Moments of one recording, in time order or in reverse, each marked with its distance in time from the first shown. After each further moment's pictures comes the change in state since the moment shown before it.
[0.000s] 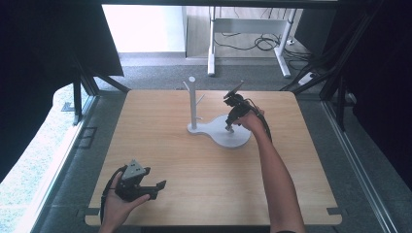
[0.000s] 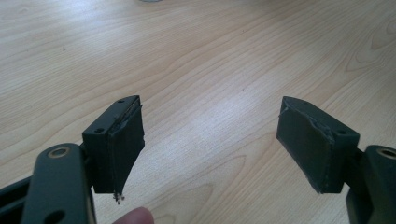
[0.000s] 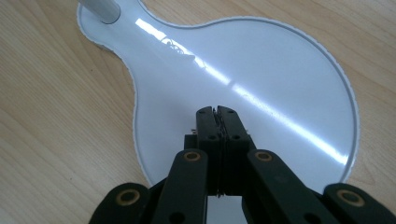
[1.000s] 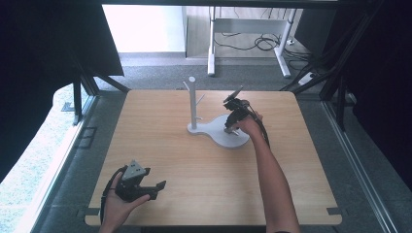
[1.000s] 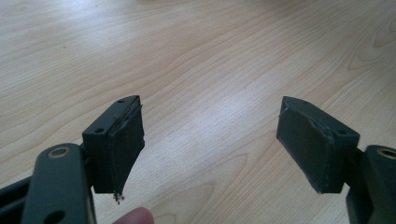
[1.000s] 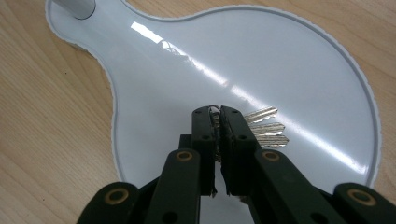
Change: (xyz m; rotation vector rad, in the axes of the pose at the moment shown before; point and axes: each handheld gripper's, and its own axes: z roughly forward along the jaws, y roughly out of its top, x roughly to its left) left arm 0.000 -0.002 0.002 0.007 0.005 -0.001; right arm -0.006 -0.007 0.023 -0.016 -0.009 0.027
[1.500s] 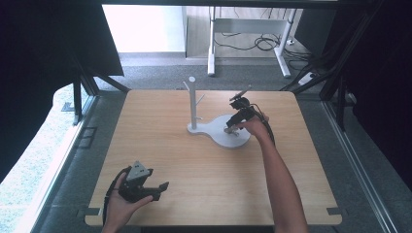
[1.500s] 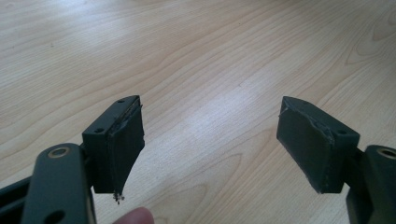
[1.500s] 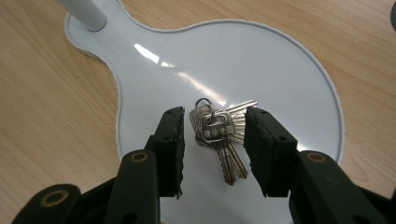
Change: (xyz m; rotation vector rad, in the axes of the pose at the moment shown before) left arm -0.006 0.001 0.006 0.017 -0.009 0.018; right arm -0.005 -0.018 -0.025 -0.108 -0.001 -0.001
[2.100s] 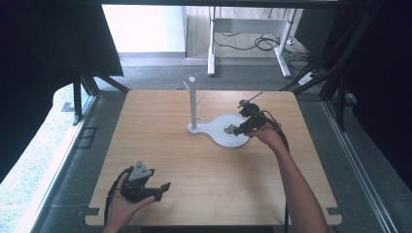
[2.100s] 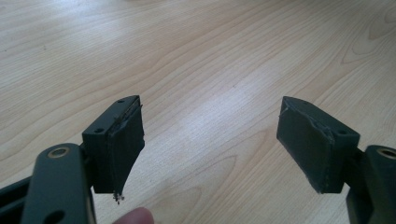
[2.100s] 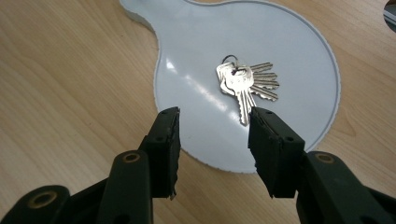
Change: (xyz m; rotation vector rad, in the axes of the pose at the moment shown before) left arm -0.004 0.002 0.001 0.001 -0.003 0.006; right arm 0.015 -0.040 -0.045 -0.045 0.028 -0.100
